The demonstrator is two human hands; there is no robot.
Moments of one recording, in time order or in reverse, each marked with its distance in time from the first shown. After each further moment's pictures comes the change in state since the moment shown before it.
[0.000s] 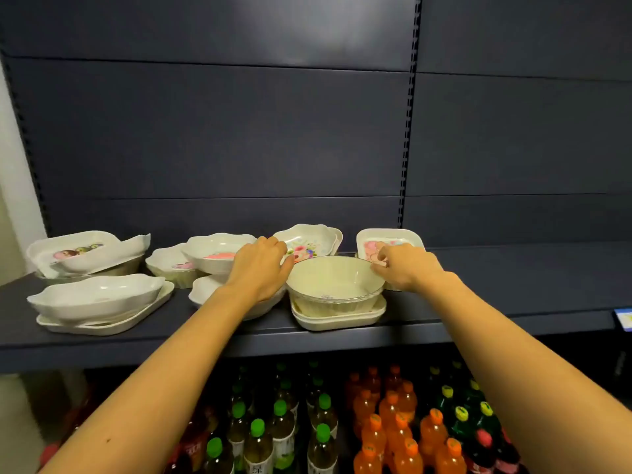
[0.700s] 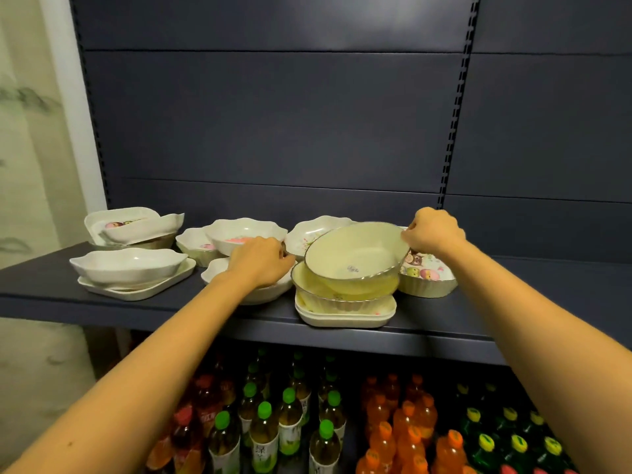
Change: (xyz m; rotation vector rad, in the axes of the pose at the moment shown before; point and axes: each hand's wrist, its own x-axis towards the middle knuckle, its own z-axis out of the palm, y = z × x) left_hand -0.007 0.007 -0.009 -0.117 -0.190 -0.340; right_hand 0.055 0.017 -0.022 0.219 0.081 0.054
